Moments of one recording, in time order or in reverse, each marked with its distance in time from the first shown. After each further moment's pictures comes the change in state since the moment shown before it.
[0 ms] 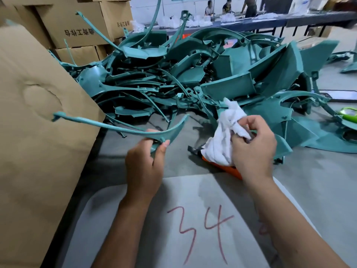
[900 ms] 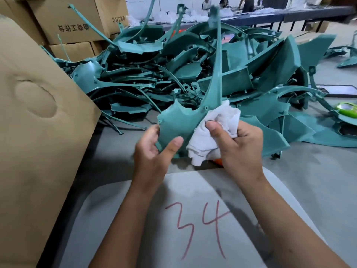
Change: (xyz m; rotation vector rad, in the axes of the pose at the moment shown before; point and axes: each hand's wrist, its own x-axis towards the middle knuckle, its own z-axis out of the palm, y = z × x) left_hand 0.003 0.023 0.009 -0.735 -0.204 -0.310; right_hand -0.016 -0.014 0.009 0.393 -0.216 -0.186
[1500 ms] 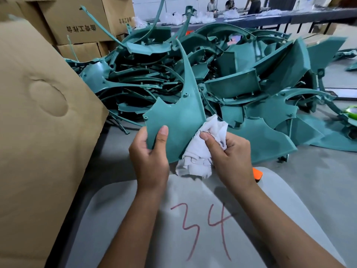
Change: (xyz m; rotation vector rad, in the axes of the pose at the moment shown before) left_hand 0.000 -0.001 0.001 0.037 0.319 0.078; right_hand -0.014 0.005 0.017 -0.154 -0.128 0.080
